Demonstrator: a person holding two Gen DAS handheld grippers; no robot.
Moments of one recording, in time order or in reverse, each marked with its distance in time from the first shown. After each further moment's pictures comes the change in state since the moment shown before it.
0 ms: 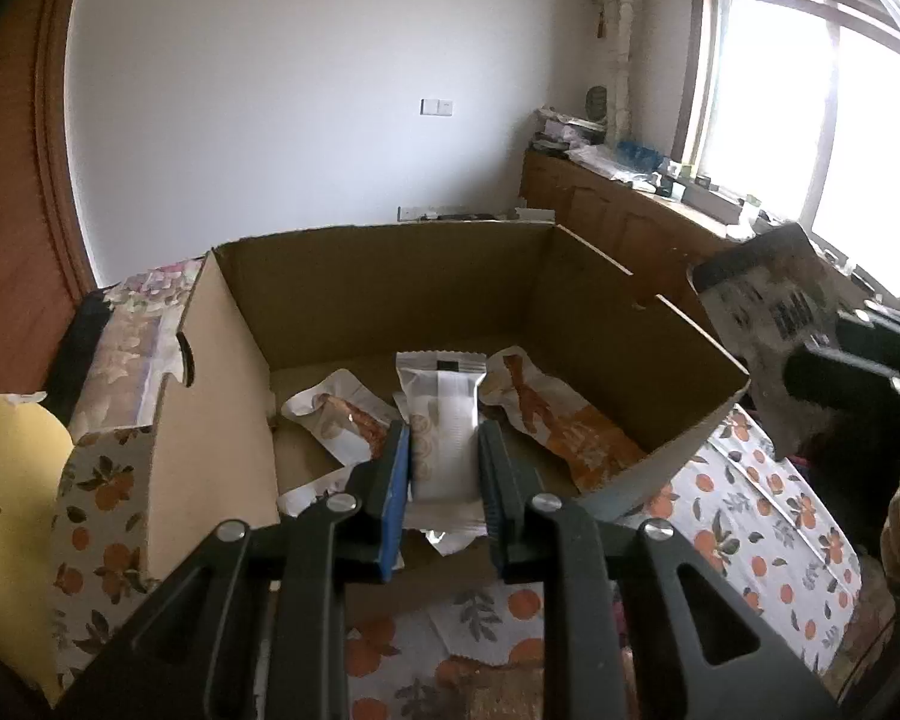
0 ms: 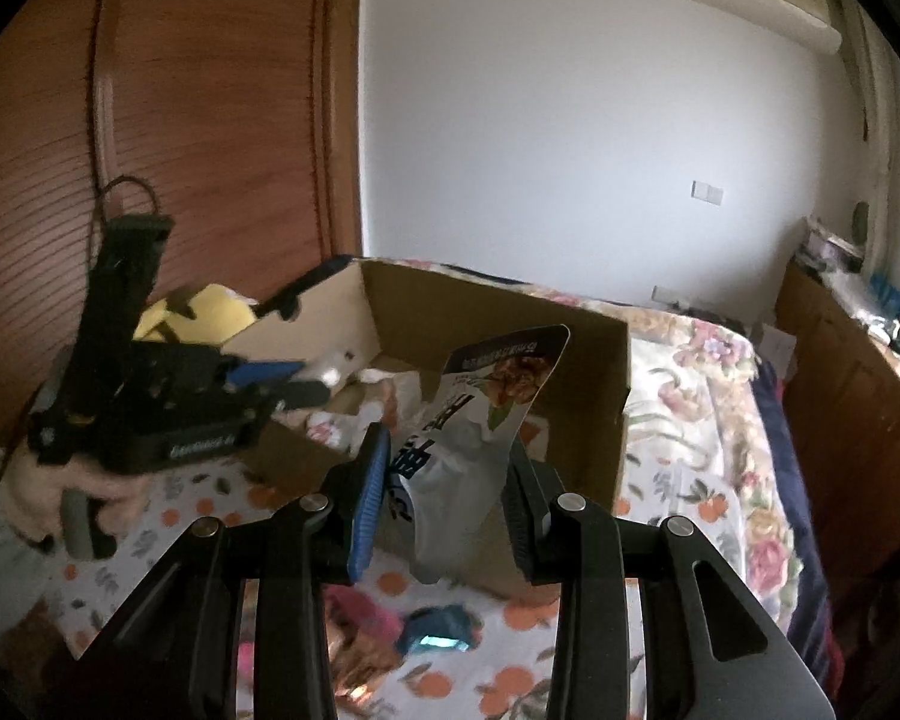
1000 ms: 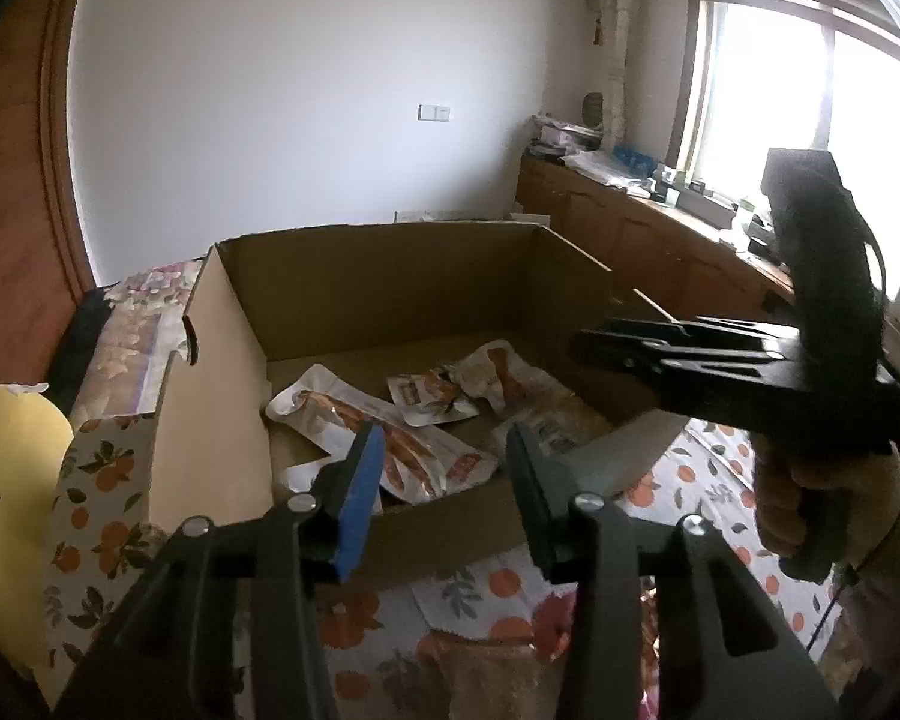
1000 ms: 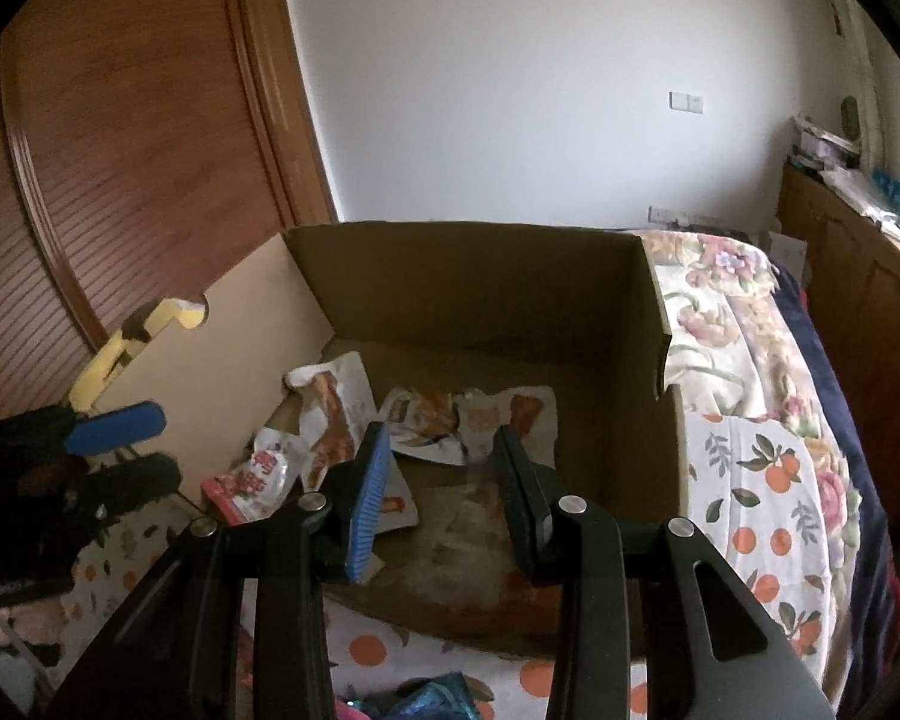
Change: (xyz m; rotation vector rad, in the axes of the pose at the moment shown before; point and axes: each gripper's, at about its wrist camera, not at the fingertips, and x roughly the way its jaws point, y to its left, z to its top) left arm -0.023 -0.012 -0.010 0.002 -0.016 -0.013; right arm 0.091 -0.042 0.001 0.191 0.103 0.028
